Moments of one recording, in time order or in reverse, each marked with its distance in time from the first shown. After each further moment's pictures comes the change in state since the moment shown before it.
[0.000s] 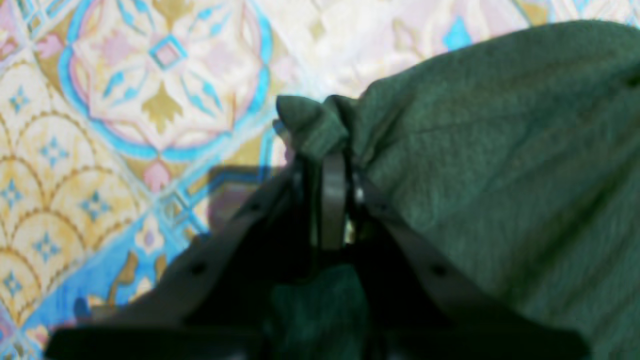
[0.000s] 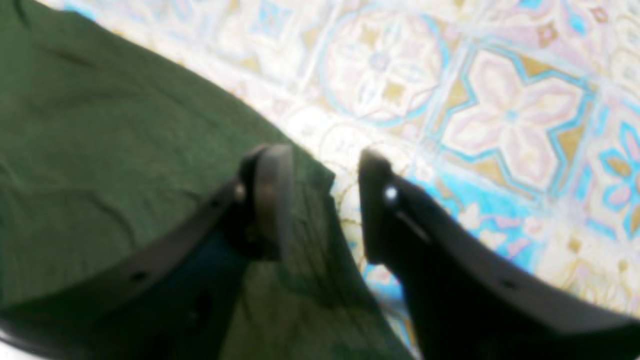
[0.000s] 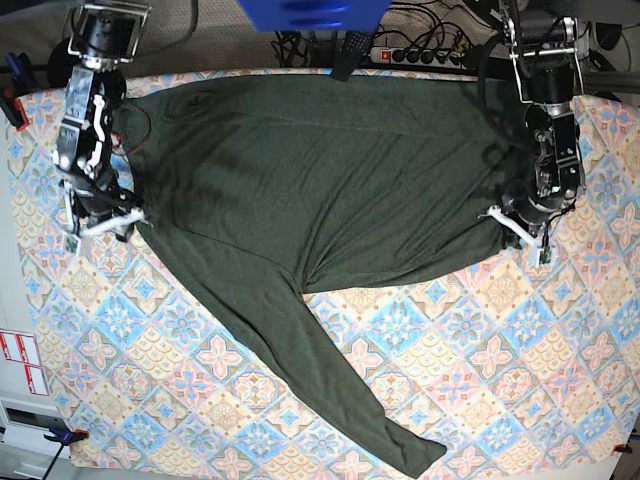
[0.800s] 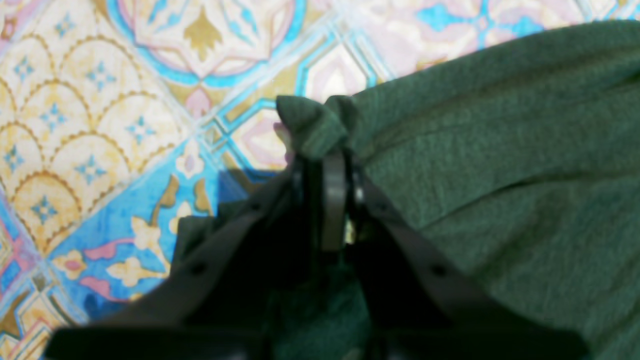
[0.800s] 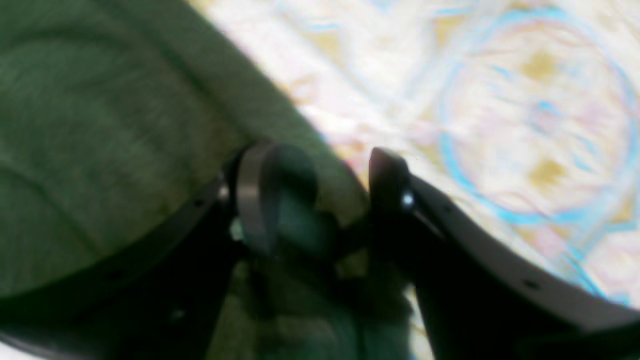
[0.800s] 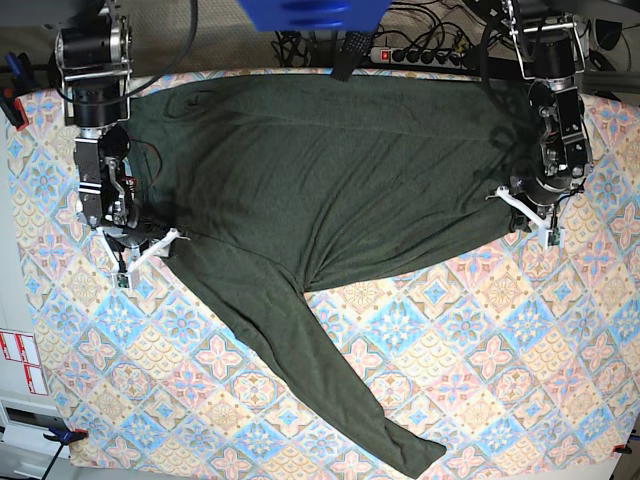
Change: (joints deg) left arm 5.7 0.3 -3.8 6.9 0.5 -0.2 1.7; right arm 15.5 6.1 -18.5 -25.7 0.5 6.2 3.7
